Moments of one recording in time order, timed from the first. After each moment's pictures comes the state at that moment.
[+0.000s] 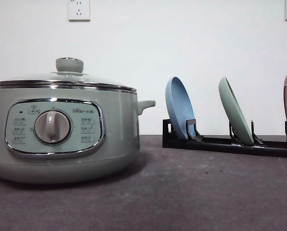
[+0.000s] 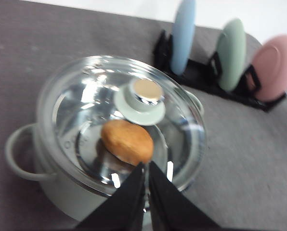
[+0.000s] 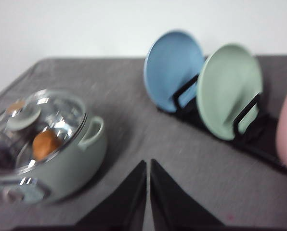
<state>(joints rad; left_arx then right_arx) -0.03 0.67 0.95 -0.79 0.49 -0.09 -0.09 0.62 1.01 -0.81 -0.55 0.06</state>
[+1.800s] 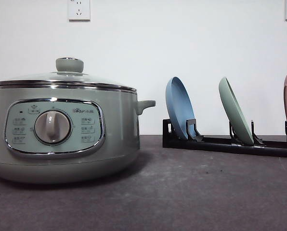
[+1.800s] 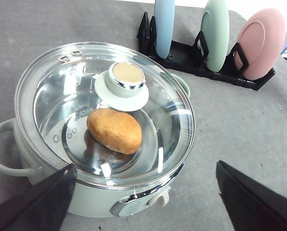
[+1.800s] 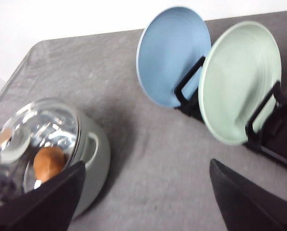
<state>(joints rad) -0.07 0.67 0.95 -0.82 0.50 -0.05 -0.04 1.21 1.44 -0.84 -0.55 0.14</state>
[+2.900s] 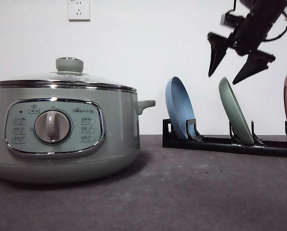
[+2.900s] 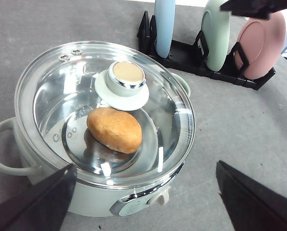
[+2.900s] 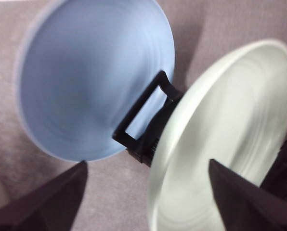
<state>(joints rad) -0.07 0.67 0.95 -0.82 0.50 -0.05 0.11 1.89 1.75 -0.64 -0.28 0.15</state>
